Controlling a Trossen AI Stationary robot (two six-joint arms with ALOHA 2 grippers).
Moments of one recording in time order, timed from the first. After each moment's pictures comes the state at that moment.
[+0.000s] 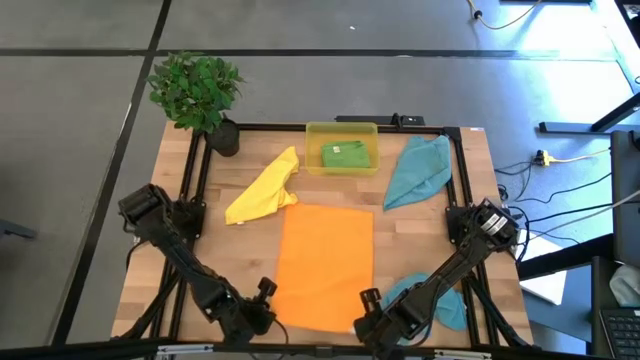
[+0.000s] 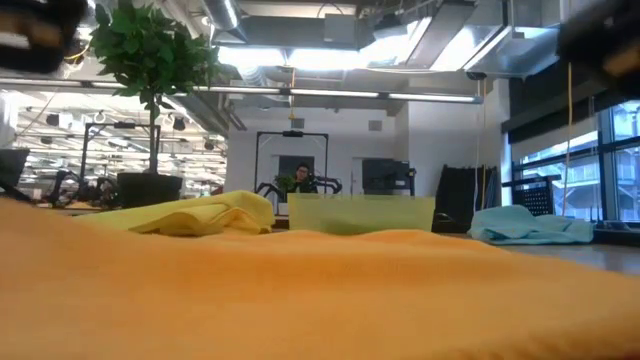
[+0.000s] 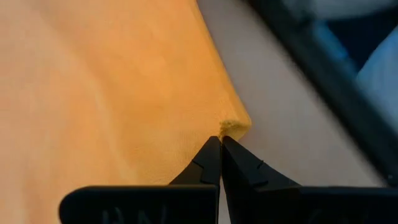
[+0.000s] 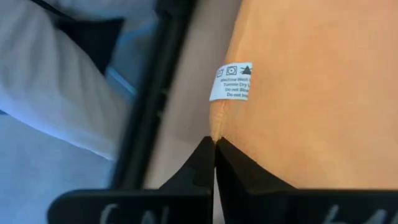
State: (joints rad) left arm -0.88 1.81 1.04 -0.24 -0.43 -0.26; right arm 0.78 2.01 1.43 -0.55 0.07 0.51
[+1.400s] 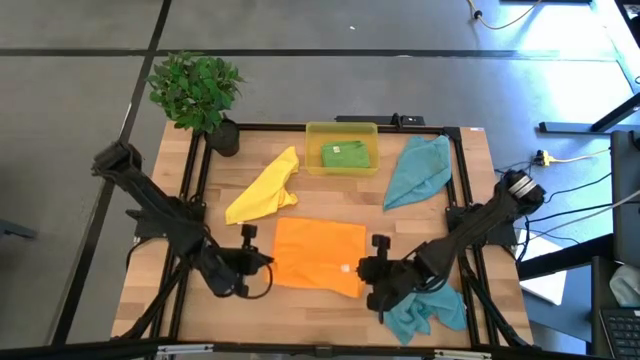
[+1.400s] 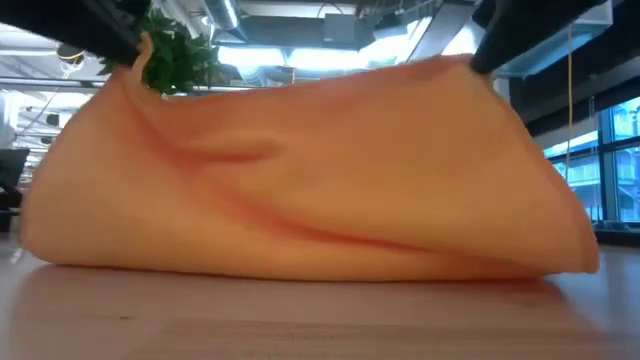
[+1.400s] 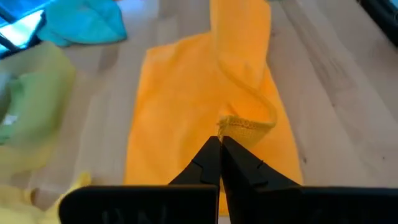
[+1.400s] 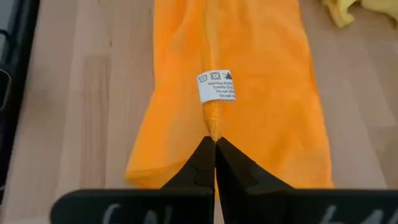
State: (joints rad) left arm -0.74 1.28 0.76 -0.32 -0.69 -0.27; right arm 0.64 1.65 1.20 -0.60 0.48 0.57
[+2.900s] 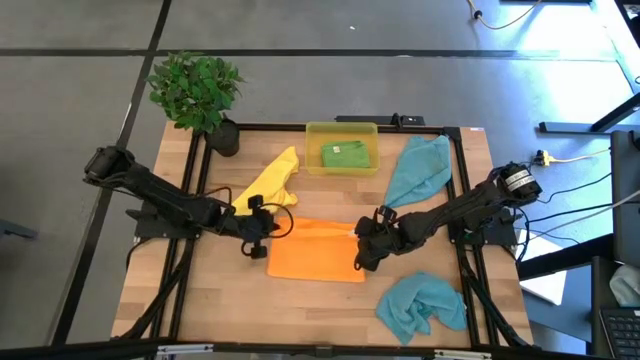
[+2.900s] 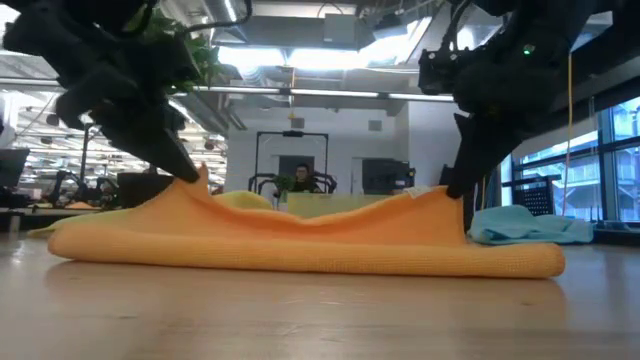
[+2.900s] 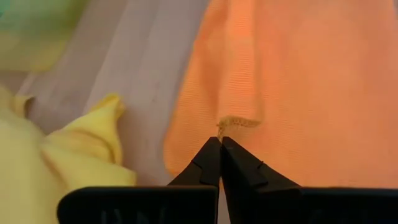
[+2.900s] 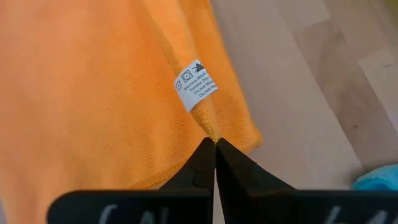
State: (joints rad) left arm -0.30 1.25 0.50 -0.11 -0.42 -0.30; right arm 0.35 1.64 0.97 -0.57 0.40 0.72
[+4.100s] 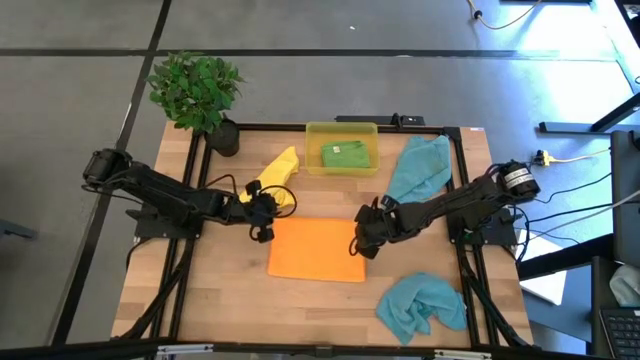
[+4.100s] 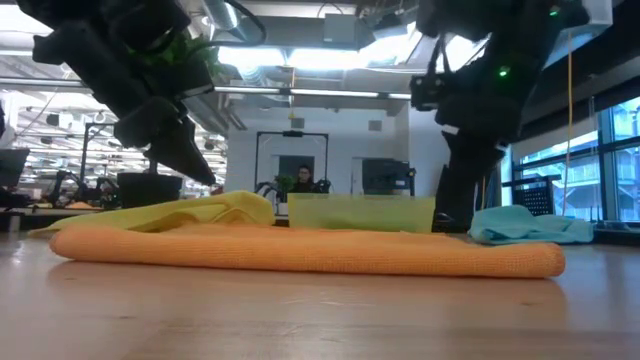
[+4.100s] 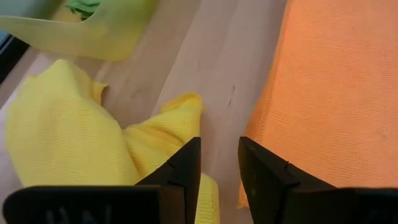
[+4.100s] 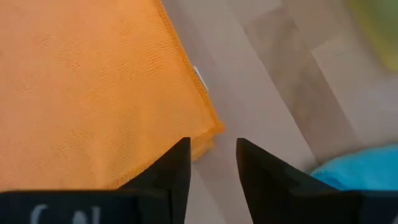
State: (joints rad) left arm -0.15 1.25 0.50 -0.12 -0.48 -0.25; right arm 0.24 1.64 0.97 -0.64 0.39 0.69
